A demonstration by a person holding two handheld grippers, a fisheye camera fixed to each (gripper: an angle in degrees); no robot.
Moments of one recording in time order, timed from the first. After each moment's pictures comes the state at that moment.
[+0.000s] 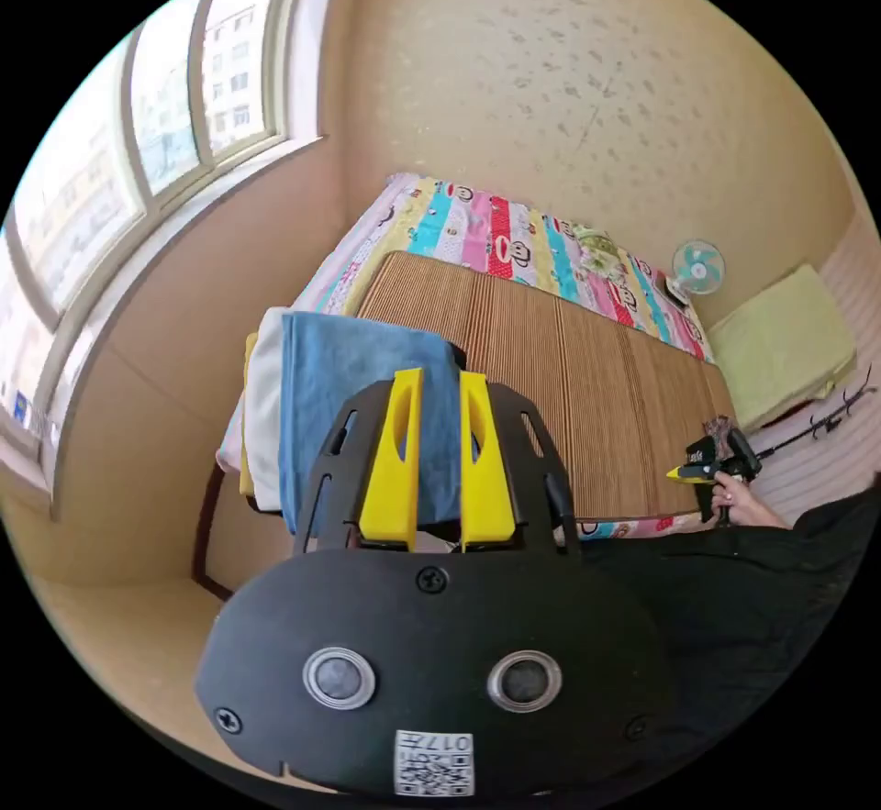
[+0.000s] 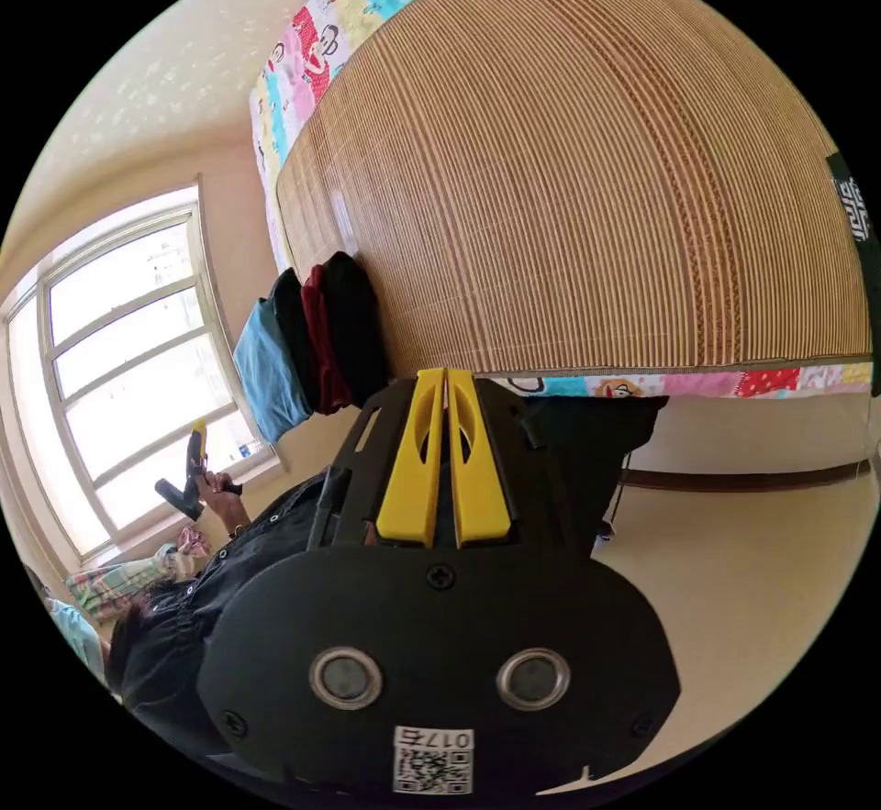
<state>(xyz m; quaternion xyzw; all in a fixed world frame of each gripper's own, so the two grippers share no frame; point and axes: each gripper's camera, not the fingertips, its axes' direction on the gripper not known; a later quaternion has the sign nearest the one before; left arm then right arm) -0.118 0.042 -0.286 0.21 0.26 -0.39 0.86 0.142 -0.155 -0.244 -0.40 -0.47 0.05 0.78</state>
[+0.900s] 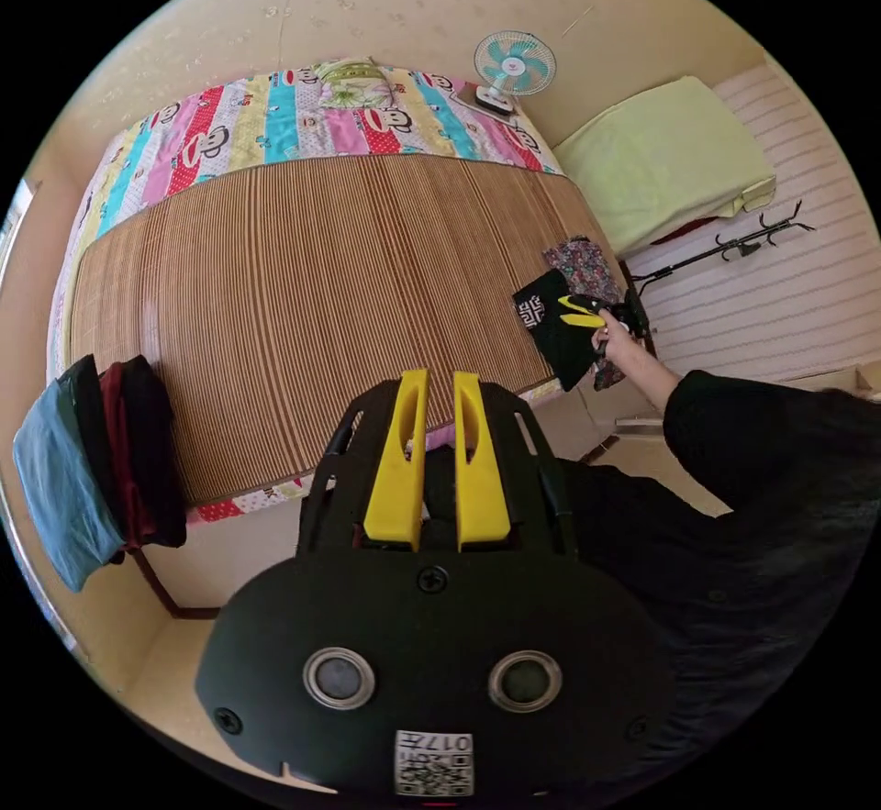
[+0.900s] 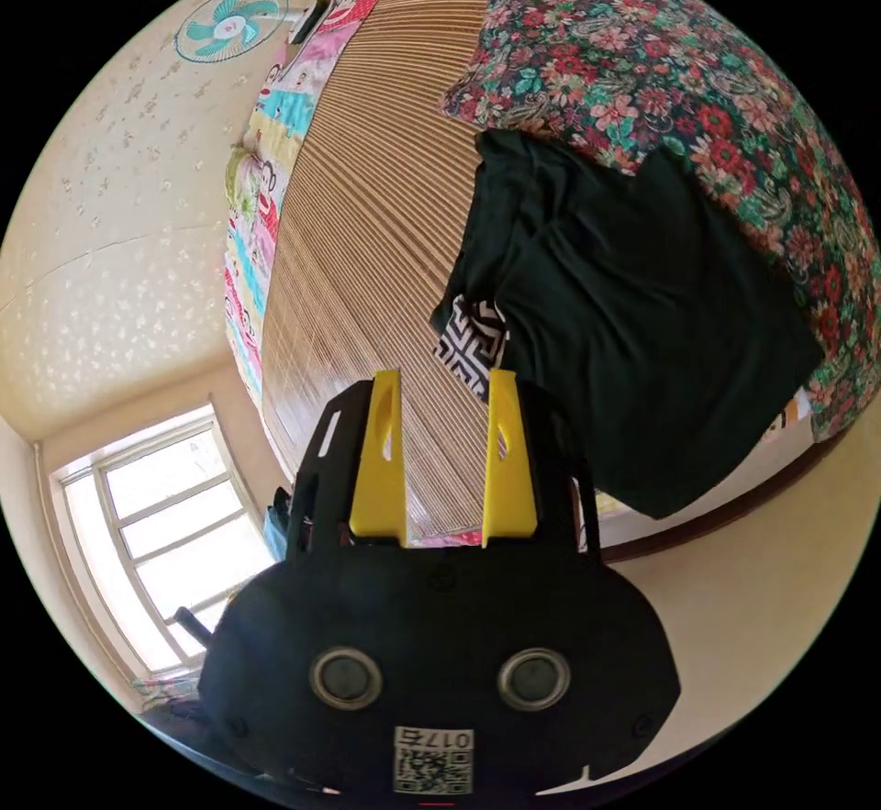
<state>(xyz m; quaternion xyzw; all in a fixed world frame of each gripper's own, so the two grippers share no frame) 0.258 -0.307 -0.444 0.11 0.45 -0.17 0.87 0.398 -0.229 -0.070 -0.30 -0.43 0.29 0.80</state>
